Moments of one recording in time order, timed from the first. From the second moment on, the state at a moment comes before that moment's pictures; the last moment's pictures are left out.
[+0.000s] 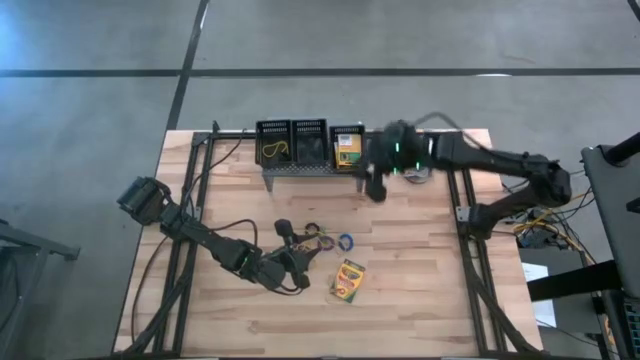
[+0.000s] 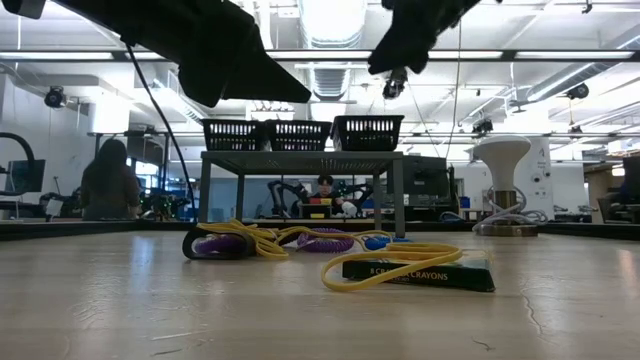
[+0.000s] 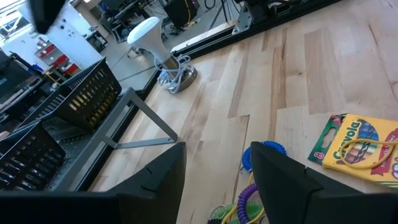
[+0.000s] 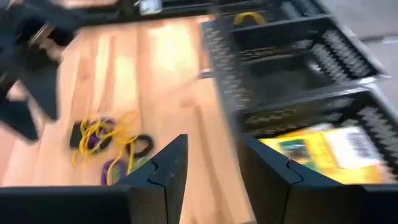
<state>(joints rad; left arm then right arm) -0.49 1.70 0.85 0.34 -0.92 0.12 -0.26 1.34 1.22 -0.51 -0.08 -0.03</state>
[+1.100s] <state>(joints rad) -0.15 1.79 0.84 0.21 -0.32 -0.34 0.09 1.74 0.62 0.33 0.24 0.47</state>
